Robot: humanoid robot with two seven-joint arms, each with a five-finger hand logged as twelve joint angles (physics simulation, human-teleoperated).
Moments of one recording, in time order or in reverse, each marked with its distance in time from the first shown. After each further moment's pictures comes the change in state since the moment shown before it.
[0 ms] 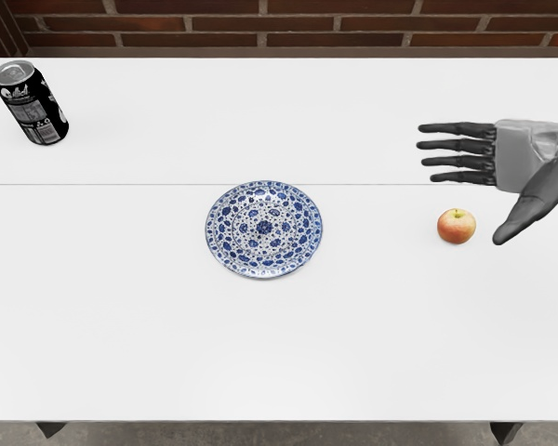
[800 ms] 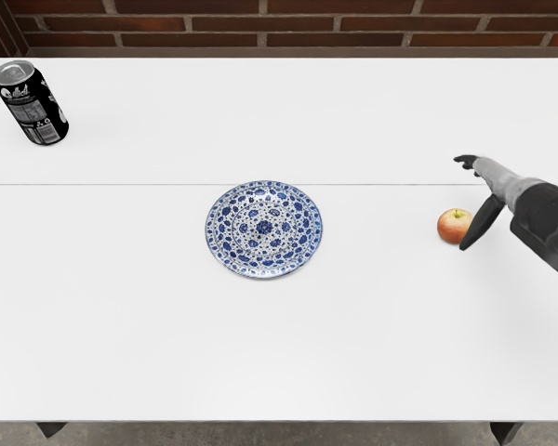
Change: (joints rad) left arm 0.000 0.000 0.000 0.000 0.000 0.000 0.000; right arm -0.080 0.455 -0.108 -0.112 -1.062 -0.854 -0.347
